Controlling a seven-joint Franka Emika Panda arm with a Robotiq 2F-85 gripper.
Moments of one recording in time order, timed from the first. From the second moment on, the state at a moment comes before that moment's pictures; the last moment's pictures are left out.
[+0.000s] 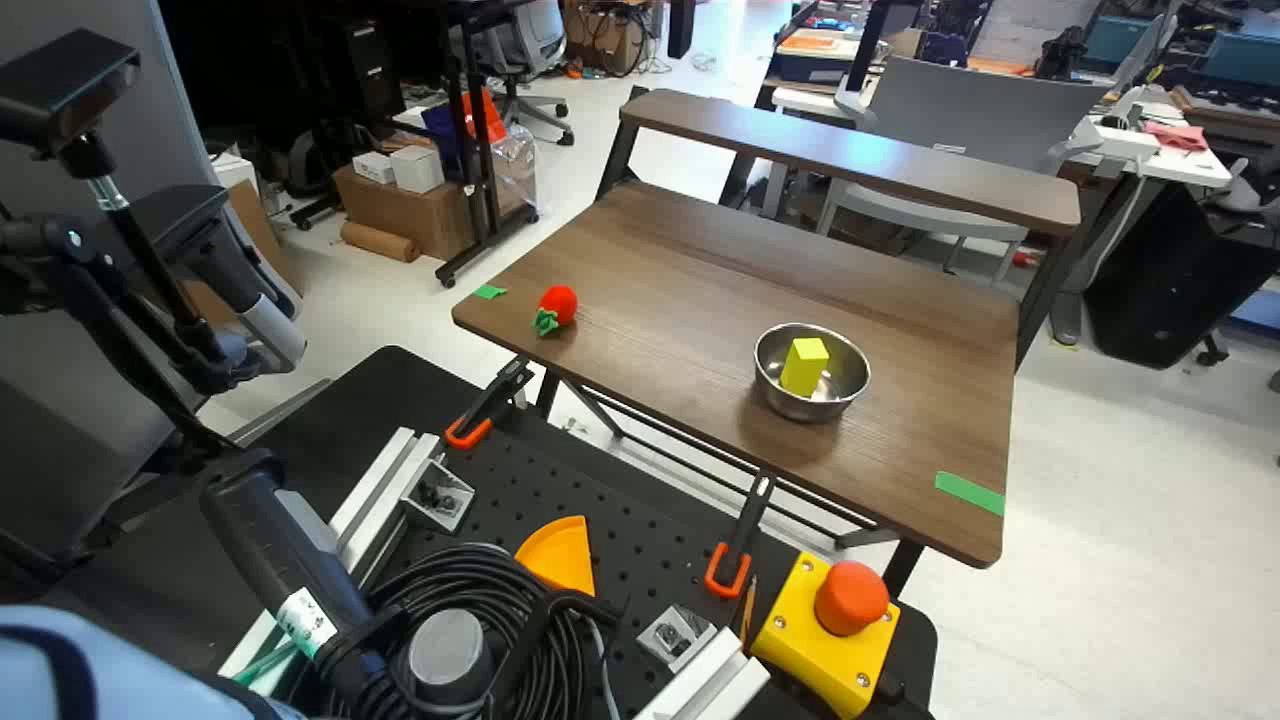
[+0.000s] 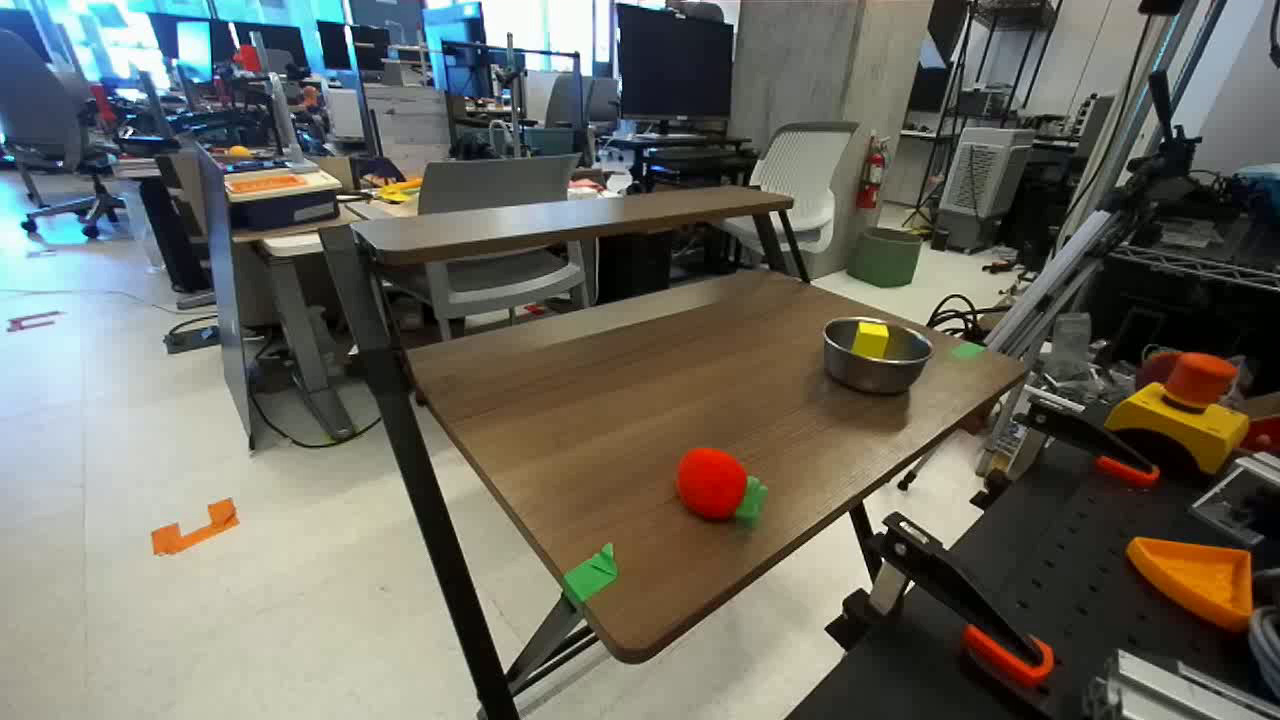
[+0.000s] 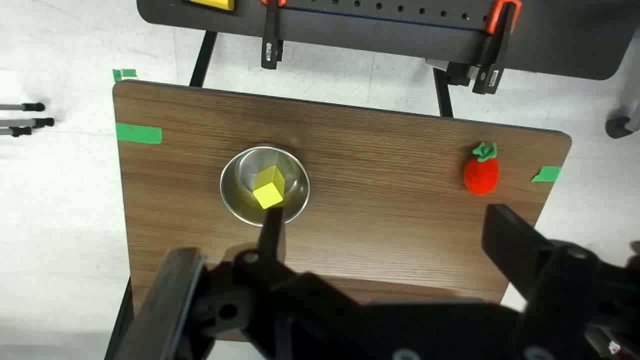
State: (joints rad) arm 0.01 -0.61 -0.12 -2.62 -0.05 2.10 -0.25
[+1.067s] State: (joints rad) arm 0.04 -0.53 -0.11 -2.65 0.02 2.23 -0.23
